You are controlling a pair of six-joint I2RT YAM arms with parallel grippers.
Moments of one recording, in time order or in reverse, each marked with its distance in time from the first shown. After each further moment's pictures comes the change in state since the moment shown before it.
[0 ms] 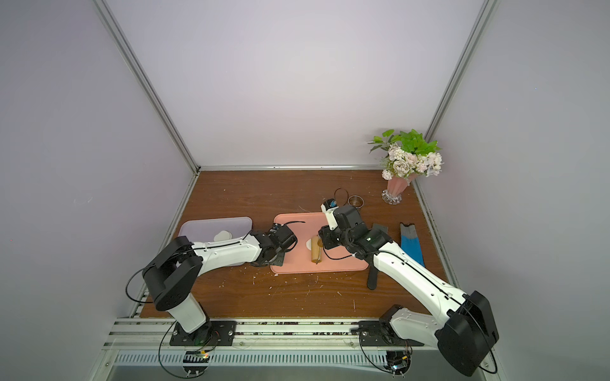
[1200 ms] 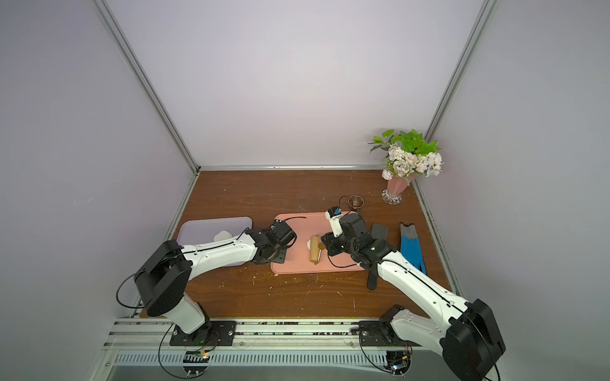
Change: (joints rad) left arm 0.006 -0.061 0.024 -0.002 0.032 0.011; right arm -0.027 -0.093 -0.165 0.097 -0.047 -0.015
